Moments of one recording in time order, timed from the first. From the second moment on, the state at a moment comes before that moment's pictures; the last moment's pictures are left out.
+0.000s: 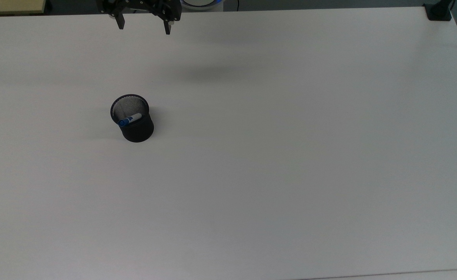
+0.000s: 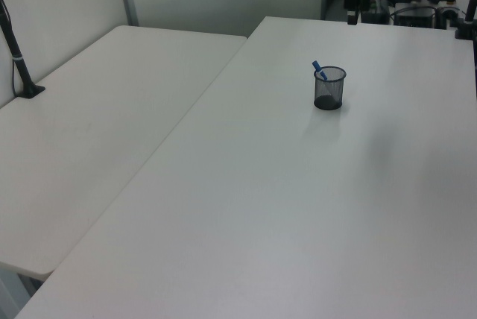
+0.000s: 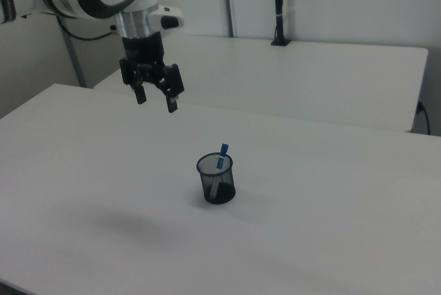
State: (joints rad) arm 0.09 0.05 -0.18 -1.61 -0.02 1.63 0.00
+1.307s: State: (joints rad) arm 0.08 0.05 -0.18 -1.61 -0.02 1.63 0.00
